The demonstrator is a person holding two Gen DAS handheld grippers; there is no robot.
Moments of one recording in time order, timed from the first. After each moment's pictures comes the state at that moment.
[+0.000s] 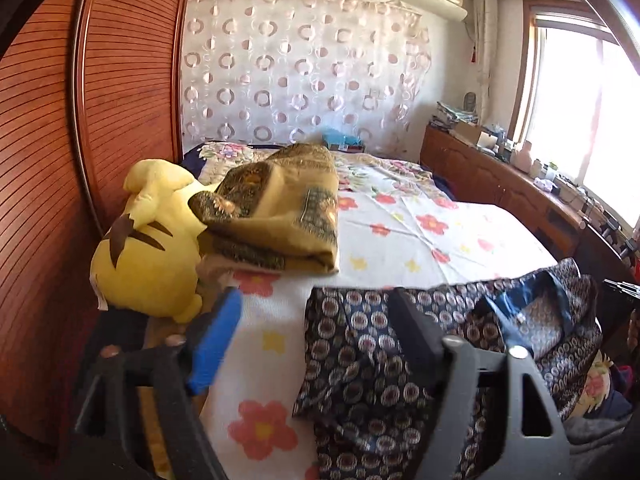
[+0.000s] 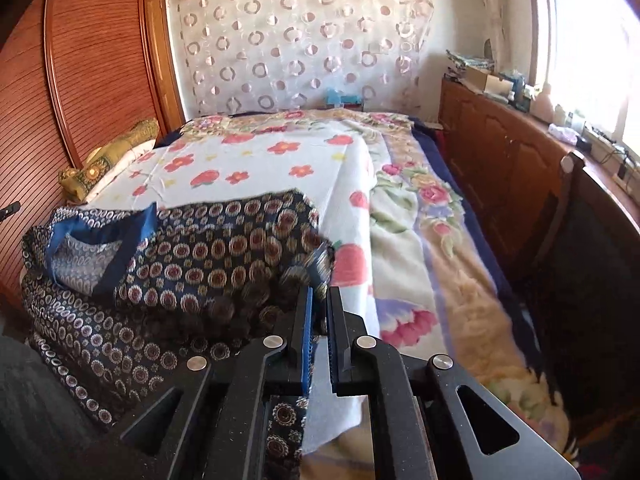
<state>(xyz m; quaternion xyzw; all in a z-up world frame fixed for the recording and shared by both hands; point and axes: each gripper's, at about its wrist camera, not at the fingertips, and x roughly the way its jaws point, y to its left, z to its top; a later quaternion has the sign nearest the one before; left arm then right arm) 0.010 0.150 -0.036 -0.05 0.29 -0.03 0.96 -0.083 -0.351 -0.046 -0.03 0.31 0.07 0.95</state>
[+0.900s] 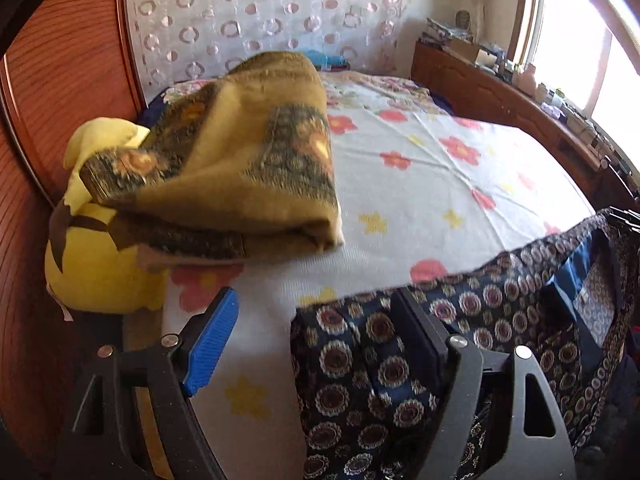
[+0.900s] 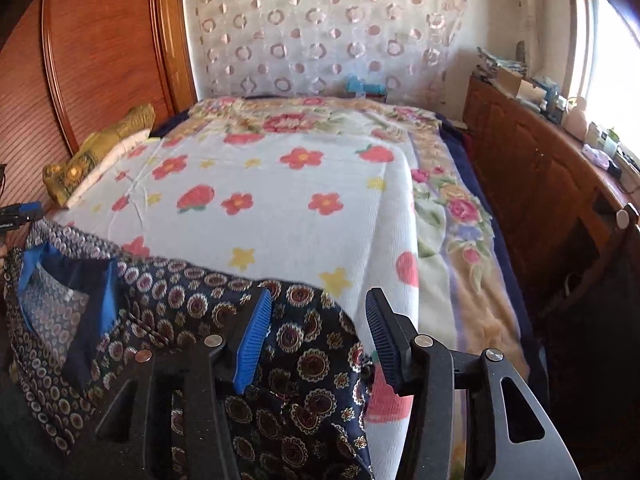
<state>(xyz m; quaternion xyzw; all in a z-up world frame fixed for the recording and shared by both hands) 0.119 0.129 -0.103 0.01 0.43 -0.07 0.90 0.022 -0.320 -0.057 -0.06 0.35 0.10 0.93</state>
